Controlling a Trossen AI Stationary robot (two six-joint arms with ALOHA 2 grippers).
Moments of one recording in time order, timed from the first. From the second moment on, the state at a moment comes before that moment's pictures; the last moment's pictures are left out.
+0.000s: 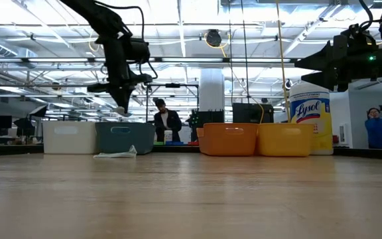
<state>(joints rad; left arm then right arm) 0.77 1.67 1.35 -0.96 0.03 -0.60 -0.54 0.02 0.02 0.13 0.08 0.14</state>
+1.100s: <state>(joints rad) 0.74 1.90 1.40 -0.91 0.00 -0.66 -0.54 0.02 0.02 0.13 0.08 0.14</state>
